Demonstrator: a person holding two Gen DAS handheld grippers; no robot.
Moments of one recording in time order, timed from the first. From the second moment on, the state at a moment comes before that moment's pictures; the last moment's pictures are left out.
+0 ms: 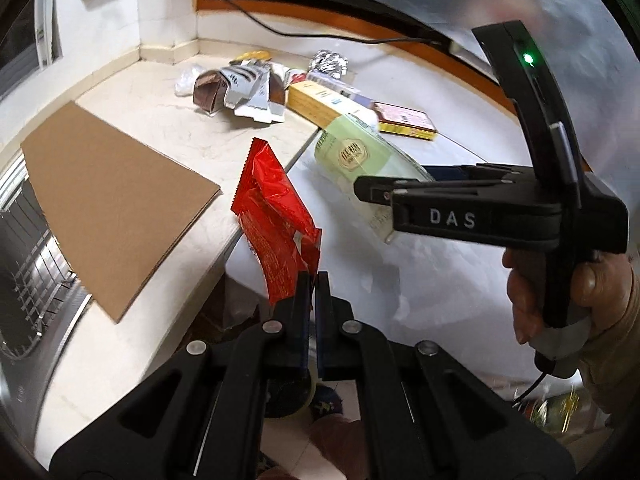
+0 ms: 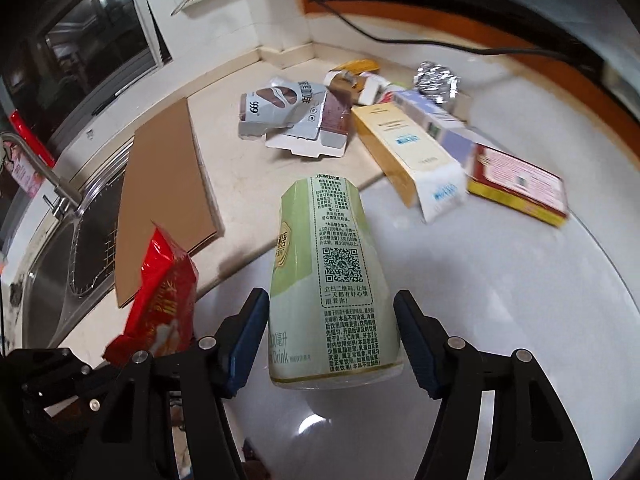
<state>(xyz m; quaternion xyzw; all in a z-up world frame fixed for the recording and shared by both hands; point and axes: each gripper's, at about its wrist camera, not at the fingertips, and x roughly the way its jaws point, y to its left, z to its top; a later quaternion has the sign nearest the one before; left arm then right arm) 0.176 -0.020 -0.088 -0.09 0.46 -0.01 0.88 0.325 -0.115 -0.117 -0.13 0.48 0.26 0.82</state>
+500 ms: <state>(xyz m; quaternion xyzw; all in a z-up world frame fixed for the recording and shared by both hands) 0.082 -0.006 -0.054 -0.05 0.44 -0.10 0.89 0.169 -0.124 -0.089 -0.12 0.46 0.19 0.86</state>
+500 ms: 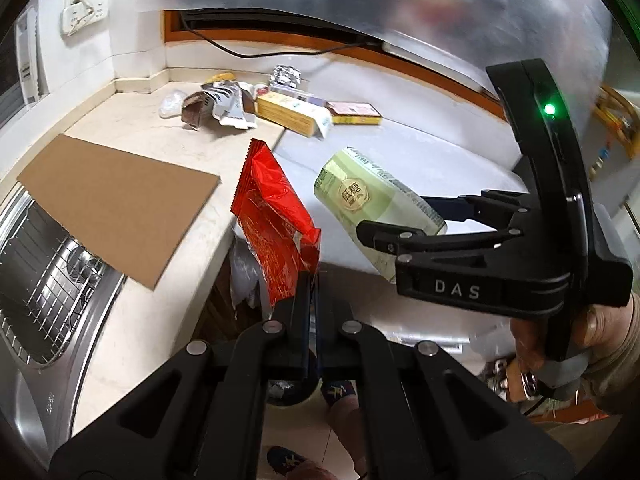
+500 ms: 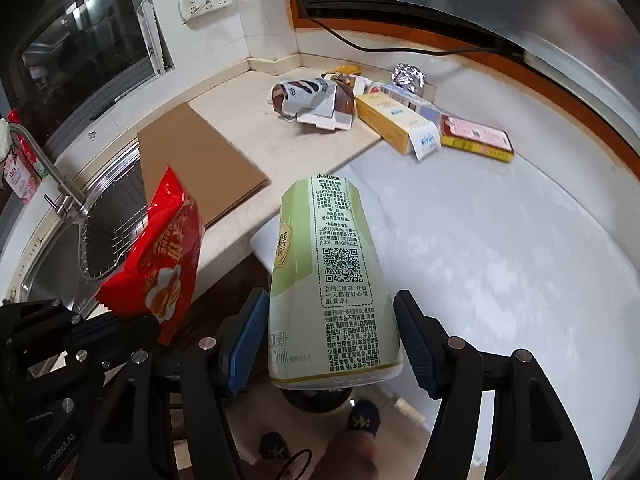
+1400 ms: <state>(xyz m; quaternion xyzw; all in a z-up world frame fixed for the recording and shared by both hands) 0.045 -0.033 -0.243 -0.08 0.59 -0.12 0.80 0.059 -0.165 -0.269 -0.08 0.61 0.13 0.78</state>
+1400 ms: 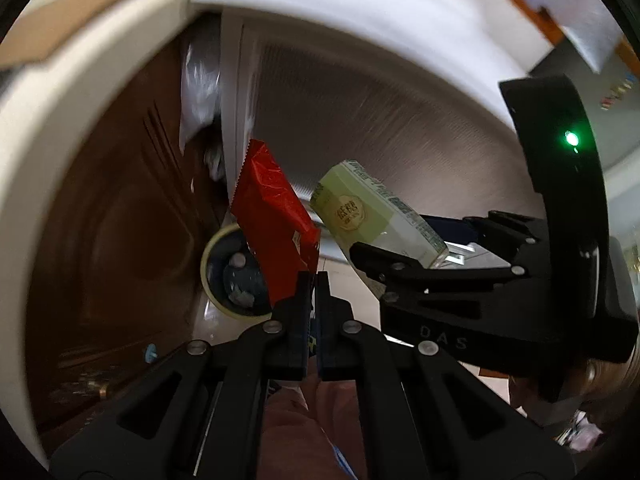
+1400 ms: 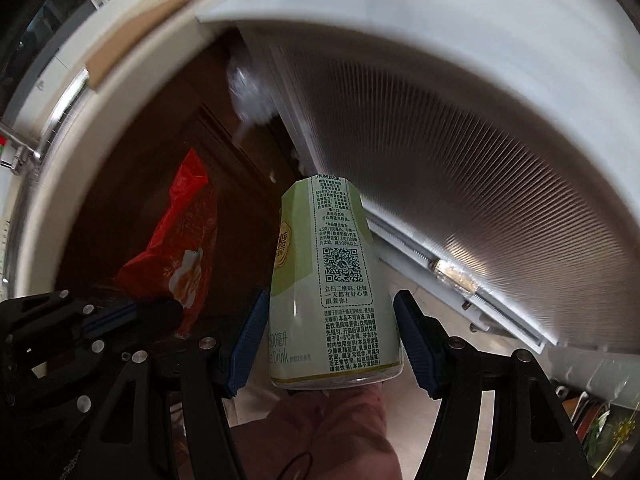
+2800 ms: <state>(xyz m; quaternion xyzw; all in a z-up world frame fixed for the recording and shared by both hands) 0.087 0.008 -0.472 -0.06 0.65 -0.04 0.76 0.140 -0.176 -0.534 -0.02 0.67 0.13 0.73</state>
